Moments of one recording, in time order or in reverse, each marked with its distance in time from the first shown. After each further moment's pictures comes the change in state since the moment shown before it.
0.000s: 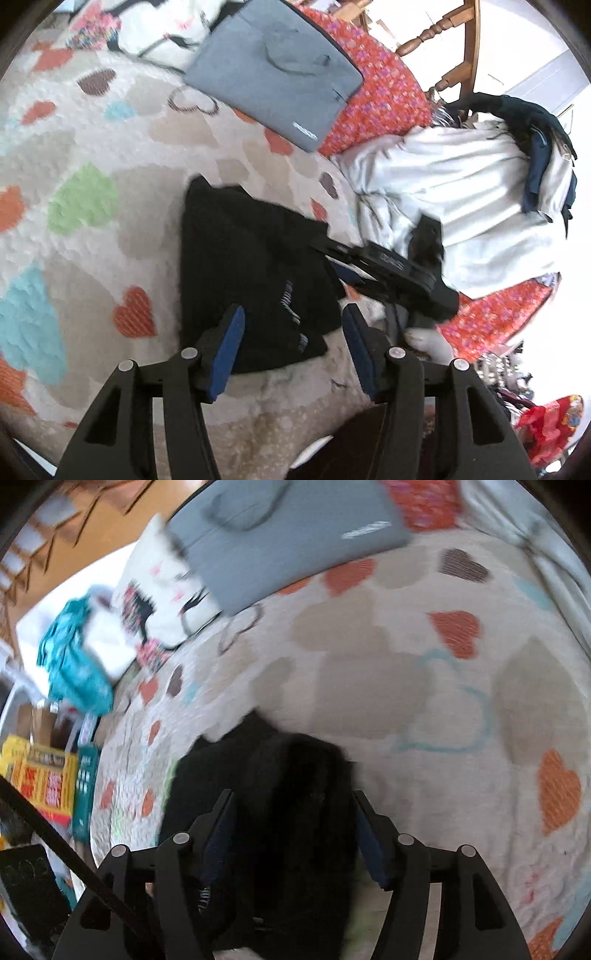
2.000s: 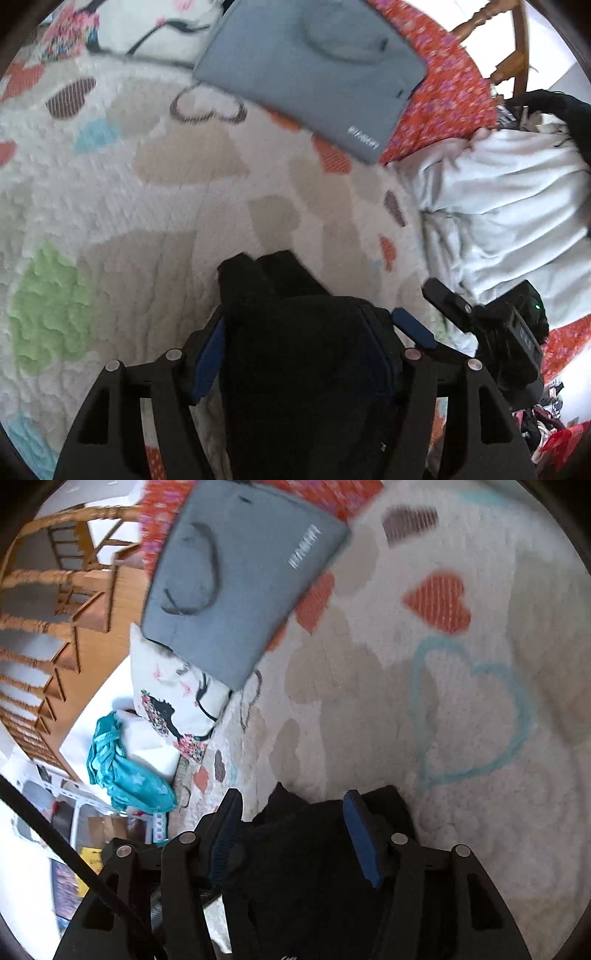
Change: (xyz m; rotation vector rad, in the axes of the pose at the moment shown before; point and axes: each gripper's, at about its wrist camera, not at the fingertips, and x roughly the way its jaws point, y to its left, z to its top) left arm 0.102 0.033 0.082 0.011 0.035 0.157; right arm 0.009 -0.022 0.025 0.265 -0.155 0.273
